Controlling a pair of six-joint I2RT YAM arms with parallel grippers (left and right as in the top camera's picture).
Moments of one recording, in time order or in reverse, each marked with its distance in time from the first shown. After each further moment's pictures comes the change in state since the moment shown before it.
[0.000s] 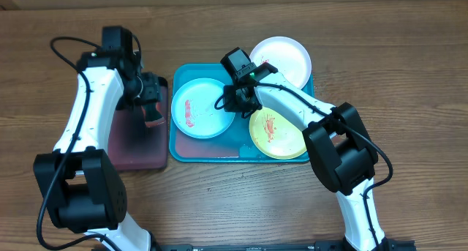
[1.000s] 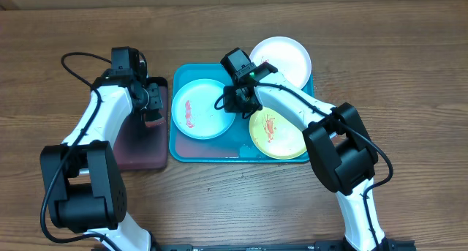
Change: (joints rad) left arm 0.000 0.001 -0.248 0.361 -0.036 -0.005; right arm 0.000 0.000 0.004 -0.019 0.003 0.000
